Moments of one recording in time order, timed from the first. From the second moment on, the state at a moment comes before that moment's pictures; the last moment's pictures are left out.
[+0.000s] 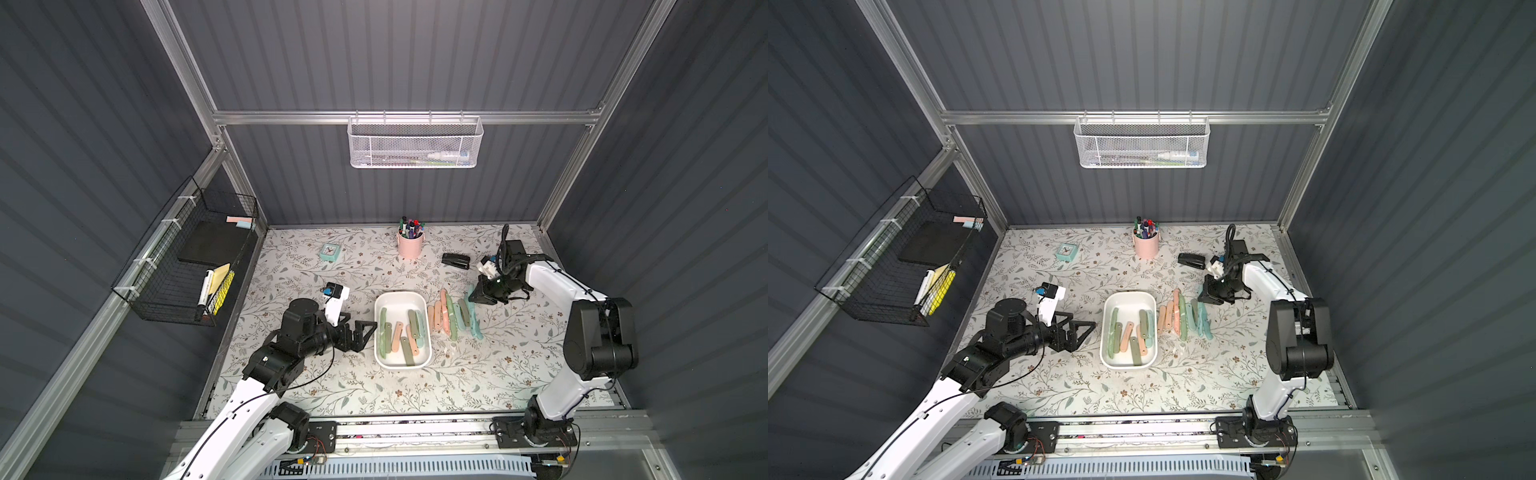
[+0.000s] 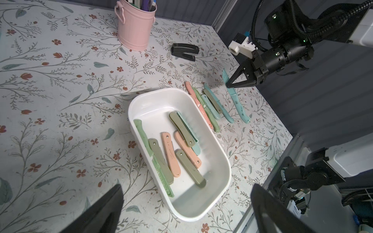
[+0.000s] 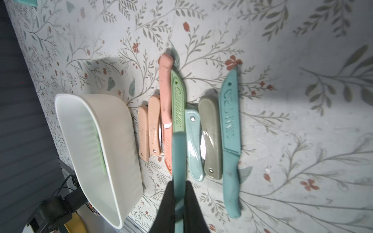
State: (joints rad) left arm -0.42 0.75 0.67 -0.46 0.38 -0.32; right arm 0.07 1.74 1.23 -0.86 -0.52 0.17
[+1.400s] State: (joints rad) left arm -0.42 0.85 0.74 -0.47 0.38 -0.27; right arm 0.08 2.02 1.38 -0.88 -0.33 0.11
